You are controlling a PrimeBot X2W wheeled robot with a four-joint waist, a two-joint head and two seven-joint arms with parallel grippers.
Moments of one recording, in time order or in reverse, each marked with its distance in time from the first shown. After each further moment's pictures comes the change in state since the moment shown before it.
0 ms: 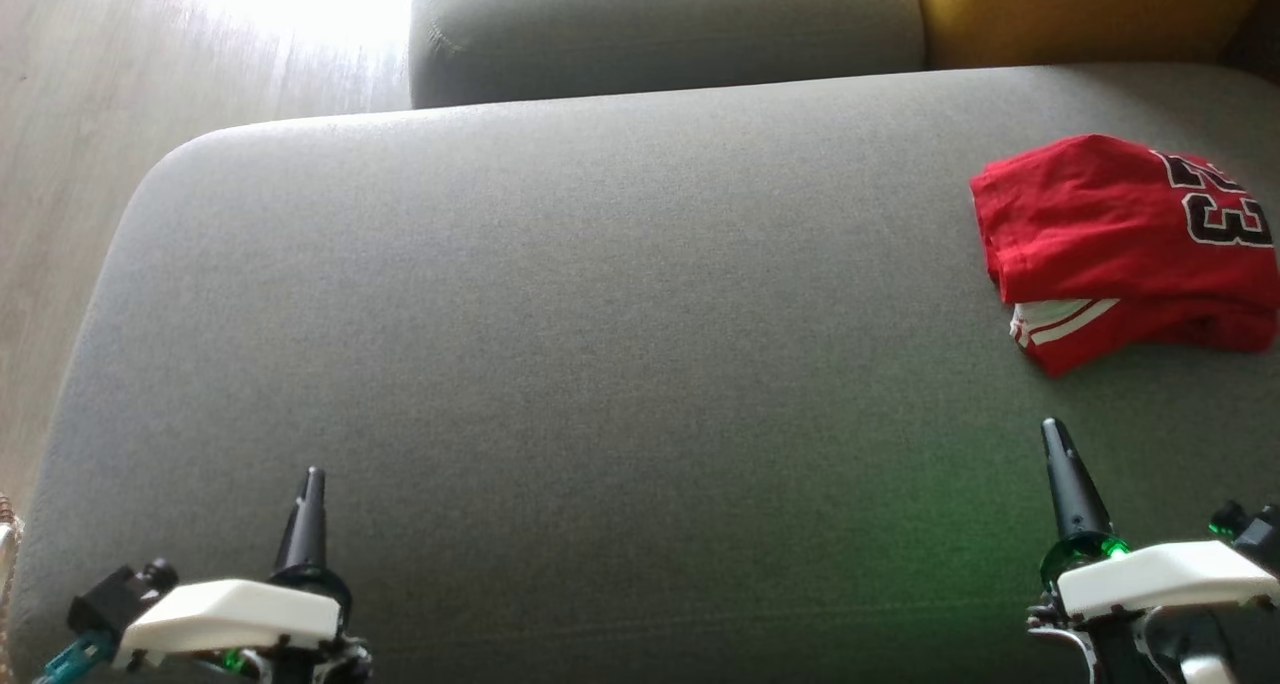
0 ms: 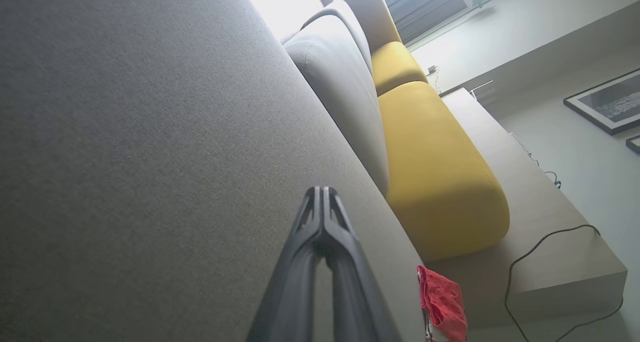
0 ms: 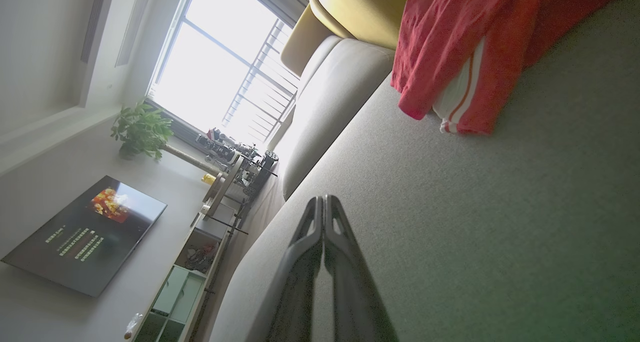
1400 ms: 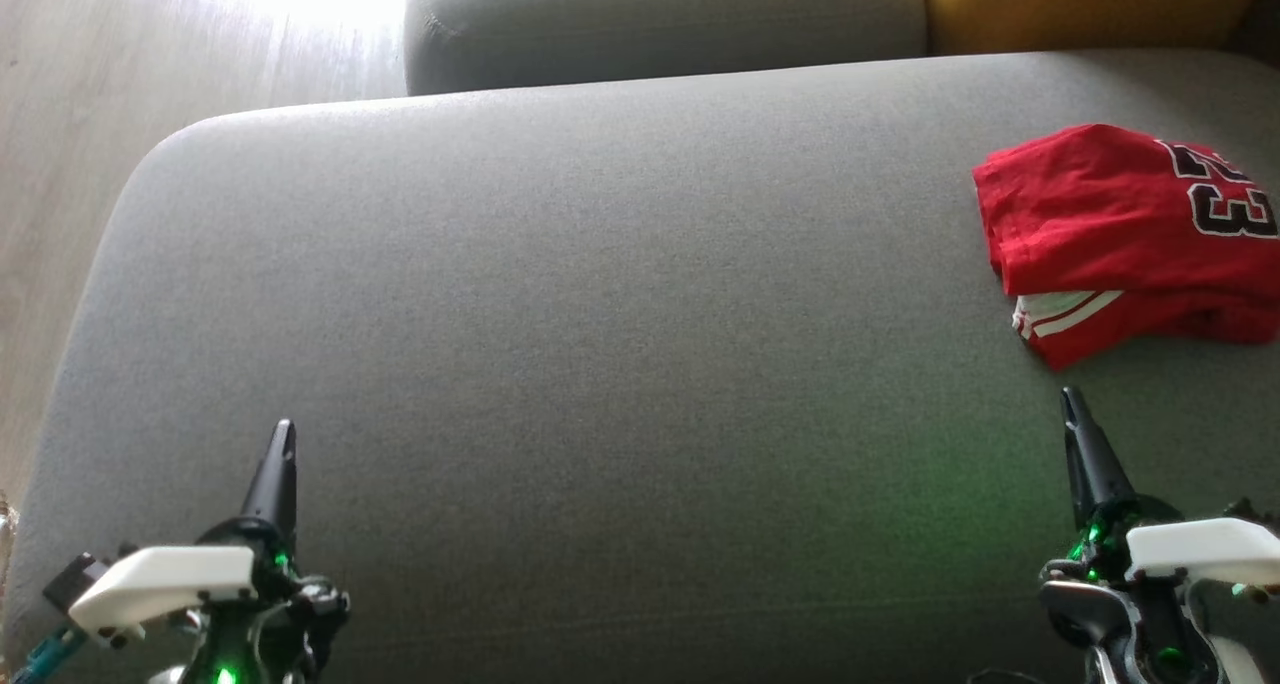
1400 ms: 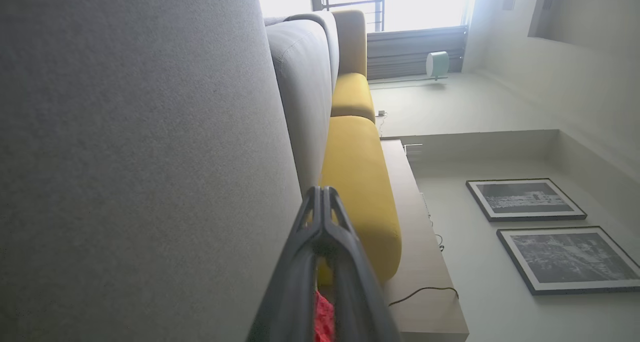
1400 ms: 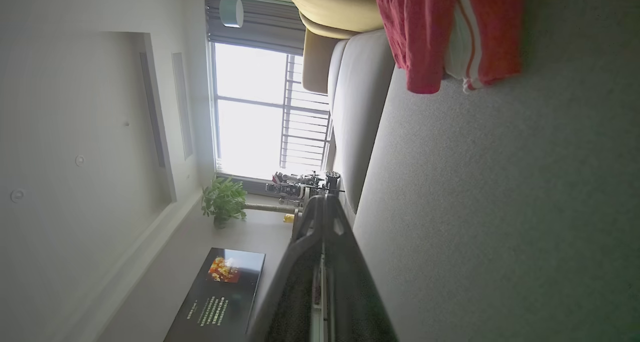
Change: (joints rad) left arm -0.089 0.000 0.075 0.061 -0.445 -0.062 0.114; right arm -0.061 0.000 -0.028 0.032 0.494 0.000 0.111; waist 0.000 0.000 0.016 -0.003
